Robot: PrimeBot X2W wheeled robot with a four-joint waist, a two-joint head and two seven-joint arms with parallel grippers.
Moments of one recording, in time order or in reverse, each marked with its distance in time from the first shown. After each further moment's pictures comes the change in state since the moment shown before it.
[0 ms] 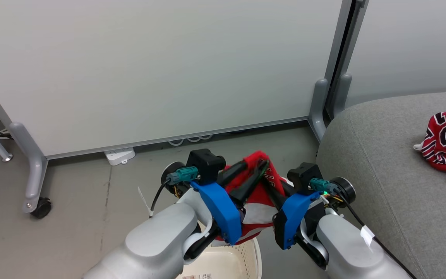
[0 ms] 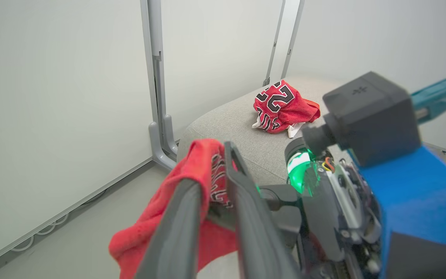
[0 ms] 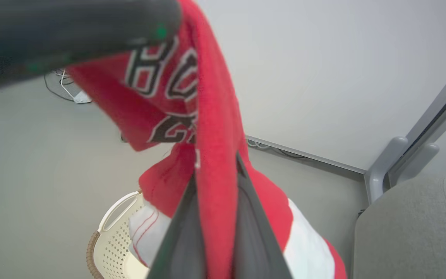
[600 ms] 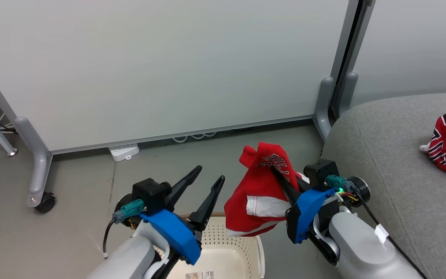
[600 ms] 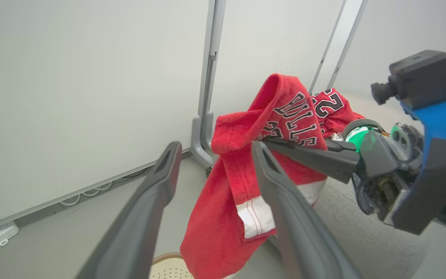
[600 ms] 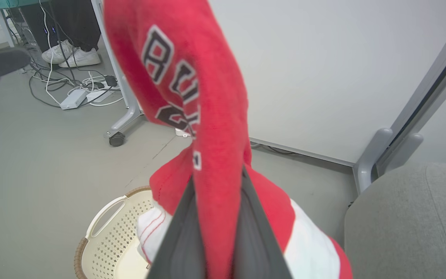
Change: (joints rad) left arm 0.276 0.105 0.333 -0.138 0.199 0.009 -0.001; right arm 0.003 -0.026 -0.048 0.020 0.007 0.000 -0.024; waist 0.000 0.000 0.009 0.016
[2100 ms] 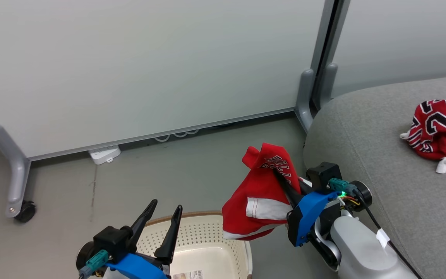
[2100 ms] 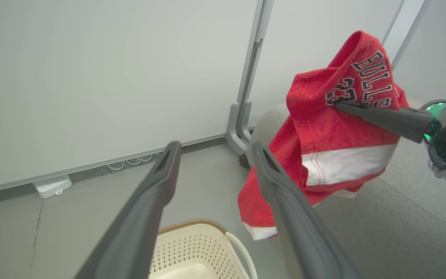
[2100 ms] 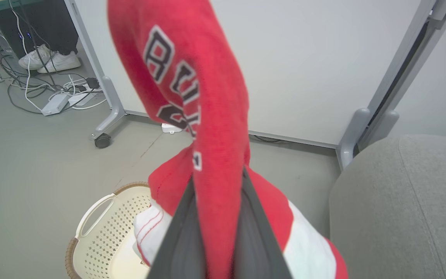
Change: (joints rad) left arm 0.347 -0.053 0.426 -0.115 0.323 -0.006 0.000; right arm 0.048 0.010 -0.077 -0.051 -0.050 0.000 0.028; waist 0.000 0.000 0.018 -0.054
